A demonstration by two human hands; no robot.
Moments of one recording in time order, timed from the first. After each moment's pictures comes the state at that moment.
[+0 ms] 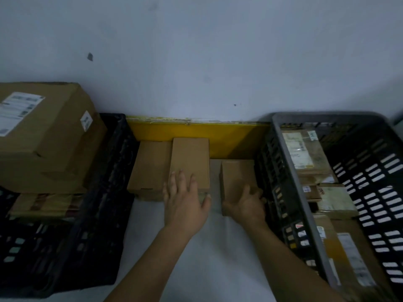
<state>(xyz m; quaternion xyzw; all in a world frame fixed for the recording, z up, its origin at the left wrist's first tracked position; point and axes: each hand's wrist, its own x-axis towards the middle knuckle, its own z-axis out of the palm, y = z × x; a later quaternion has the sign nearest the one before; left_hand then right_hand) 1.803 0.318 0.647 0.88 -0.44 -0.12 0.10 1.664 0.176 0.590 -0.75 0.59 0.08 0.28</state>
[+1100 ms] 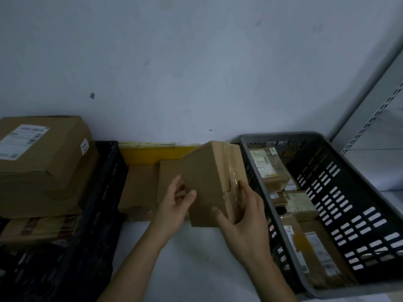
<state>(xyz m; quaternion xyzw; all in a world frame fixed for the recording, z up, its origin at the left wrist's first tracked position) 1.784 0.351 0.740 0.63 -0.29 -0.41 0.59 1.595 0.295 0.761 -0.72 0.49 -0.32 0.38</state>
